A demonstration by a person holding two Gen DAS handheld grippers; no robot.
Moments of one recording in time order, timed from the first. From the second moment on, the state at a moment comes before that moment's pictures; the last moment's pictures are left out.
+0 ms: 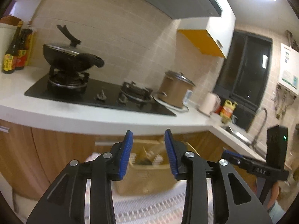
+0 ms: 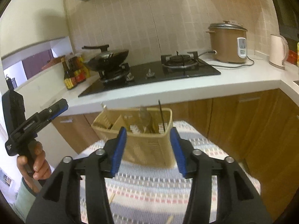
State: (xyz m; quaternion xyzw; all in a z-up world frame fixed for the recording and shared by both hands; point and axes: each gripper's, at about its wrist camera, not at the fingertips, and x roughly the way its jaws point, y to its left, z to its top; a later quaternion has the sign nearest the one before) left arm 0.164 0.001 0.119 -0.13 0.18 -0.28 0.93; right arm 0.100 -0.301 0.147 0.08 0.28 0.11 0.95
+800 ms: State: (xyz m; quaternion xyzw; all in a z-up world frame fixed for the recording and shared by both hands) left arm 0.114 -0.060 -0.027 0.00 0.53 -0.30 0.80; right arm 0.044 -0.290 0.015 0.07 0.58 0.07 0.81
